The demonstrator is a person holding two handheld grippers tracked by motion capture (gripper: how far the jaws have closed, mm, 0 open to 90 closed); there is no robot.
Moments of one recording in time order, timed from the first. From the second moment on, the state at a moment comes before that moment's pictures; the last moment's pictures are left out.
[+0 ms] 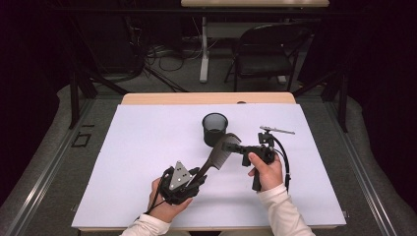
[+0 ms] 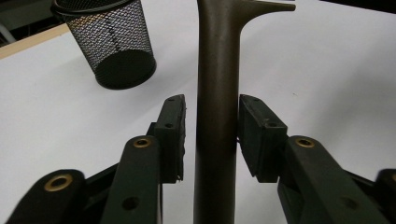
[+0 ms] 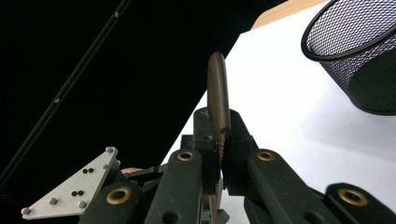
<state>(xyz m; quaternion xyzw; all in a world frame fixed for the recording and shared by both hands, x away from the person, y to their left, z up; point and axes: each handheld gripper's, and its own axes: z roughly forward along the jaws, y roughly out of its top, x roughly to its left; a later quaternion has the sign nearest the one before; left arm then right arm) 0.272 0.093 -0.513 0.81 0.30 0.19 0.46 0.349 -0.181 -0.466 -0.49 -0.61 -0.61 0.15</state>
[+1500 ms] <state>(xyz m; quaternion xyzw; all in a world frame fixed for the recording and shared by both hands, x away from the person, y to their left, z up) 0.303 0.123 -0.500 0.78 0.34 0.14 0.51 0.353 -0.224 -0.461 -0.51 -0.58 -0.63 0.10</state>
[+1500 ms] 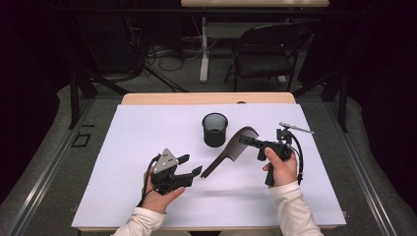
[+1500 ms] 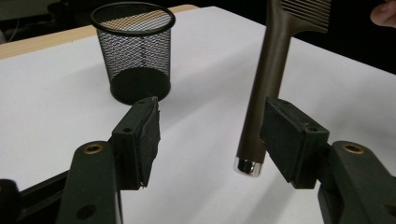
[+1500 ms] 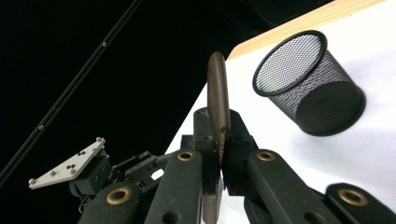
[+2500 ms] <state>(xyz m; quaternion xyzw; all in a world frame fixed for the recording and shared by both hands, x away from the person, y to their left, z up) 0.320 0.151 -0.497 0.75 0.39 0.13 0.52 0.351 -0.243 -0.454 -0.53 -0.56 -0.64 0.06</state>
